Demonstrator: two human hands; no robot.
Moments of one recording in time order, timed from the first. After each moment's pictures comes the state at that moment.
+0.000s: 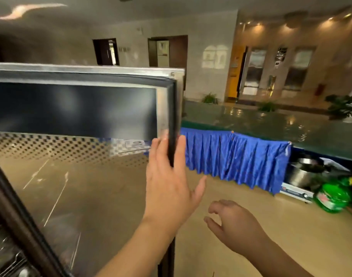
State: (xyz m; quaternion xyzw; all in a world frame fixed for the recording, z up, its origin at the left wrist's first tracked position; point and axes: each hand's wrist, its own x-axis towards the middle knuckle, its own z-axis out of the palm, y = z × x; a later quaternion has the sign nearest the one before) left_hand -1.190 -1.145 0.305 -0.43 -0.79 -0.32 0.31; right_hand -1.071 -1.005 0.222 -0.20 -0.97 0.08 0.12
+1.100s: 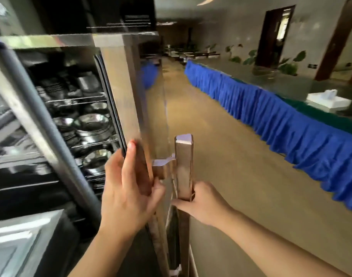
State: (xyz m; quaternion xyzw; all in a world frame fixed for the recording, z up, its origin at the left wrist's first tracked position) left_hand -1.043 -1.368 0.257 -0.08 -0.86 -0.20 0.47; right_hand -1.119 -1.176 0.200 0.26 -0.86 0.44 -0.06
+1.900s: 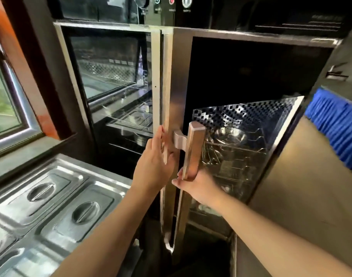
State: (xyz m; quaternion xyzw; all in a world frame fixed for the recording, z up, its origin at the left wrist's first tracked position) left_hand -1.051 -1.626 0.237 0.24 -0.85 -0.24 0.41; right_hand -1.162 -1.505 0.195 0.38 -0.77 0.46 -0.22
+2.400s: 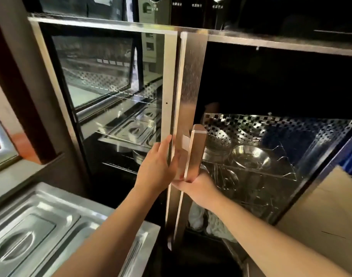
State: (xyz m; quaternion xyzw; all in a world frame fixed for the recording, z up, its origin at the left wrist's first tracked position) left_hand -1.154 -1.813 0.231 0.20 -0.88 -0.22 0.37; right_hand -1.240 -1.685 0.198 0.33 -0.77 0.50 -0.20
